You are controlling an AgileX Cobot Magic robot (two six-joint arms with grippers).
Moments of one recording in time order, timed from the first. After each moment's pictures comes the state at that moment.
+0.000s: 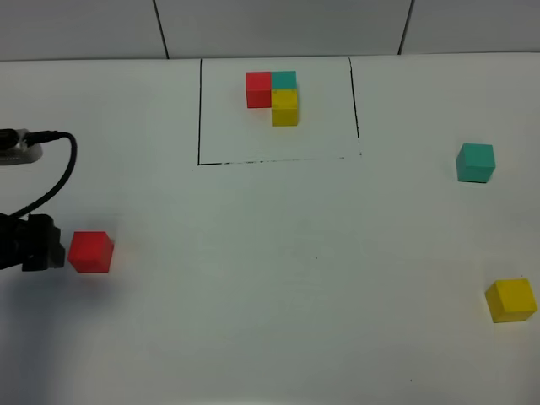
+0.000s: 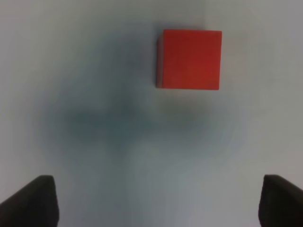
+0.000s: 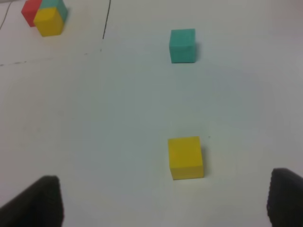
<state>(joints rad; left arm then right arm) -0.03 1.31 -0.73 -0.08 0.71 0.00 -0.01 0.01 -0.50 0.06 1.06 0.05</state>
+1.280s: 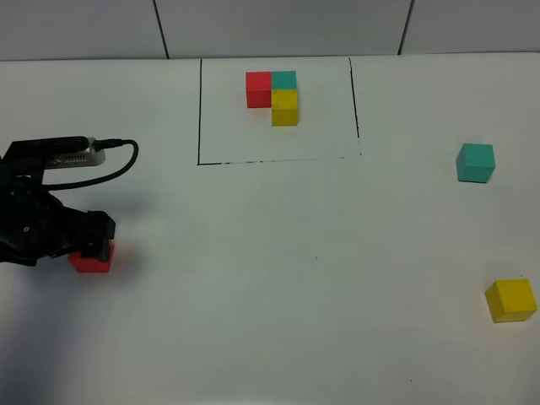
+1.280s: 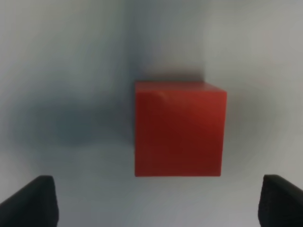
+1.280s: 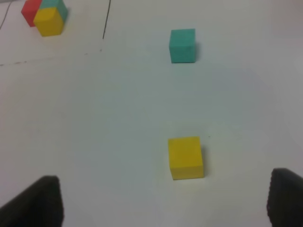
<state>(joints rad) -0.12 1.65 -0.81 -0.05 0.55 -0.09 -0.01 0.01 -0.50 0.06 1.06 0.05</state>
